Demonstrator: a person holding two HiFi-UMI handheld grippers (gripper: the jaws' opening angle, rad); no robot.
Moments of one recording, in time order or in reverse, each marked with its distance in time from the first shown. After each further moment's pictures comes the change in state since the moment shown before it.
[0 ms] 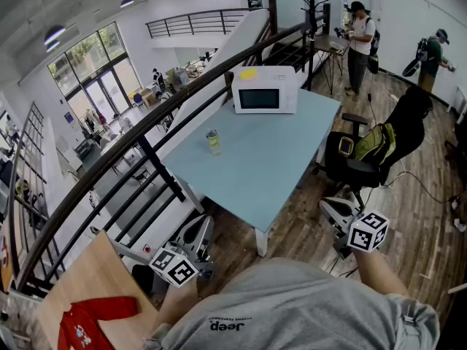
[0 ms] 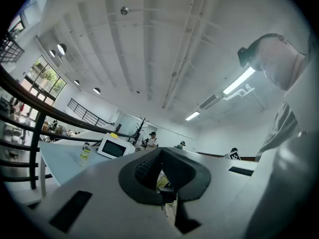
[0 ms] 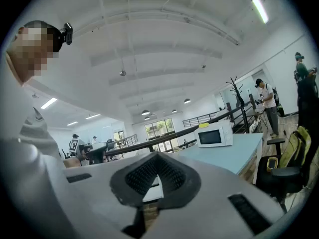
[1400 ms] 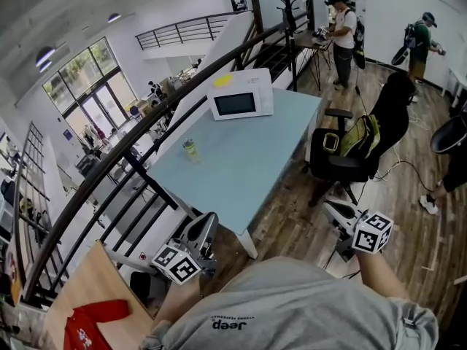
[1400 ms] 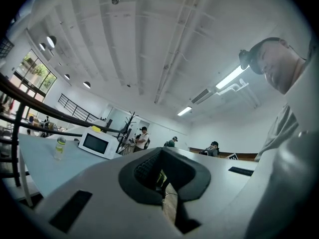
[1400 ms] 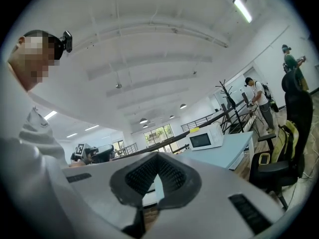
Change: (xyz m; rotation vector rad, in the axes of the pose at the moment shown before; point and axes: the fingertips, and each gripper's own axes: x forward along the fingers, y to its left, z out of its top) left arm 0.099 -0.110 -0.040 0.014 0.055 -0.077; right arm -0.119 -0.080 0.010 0.086 -0.081 0.011
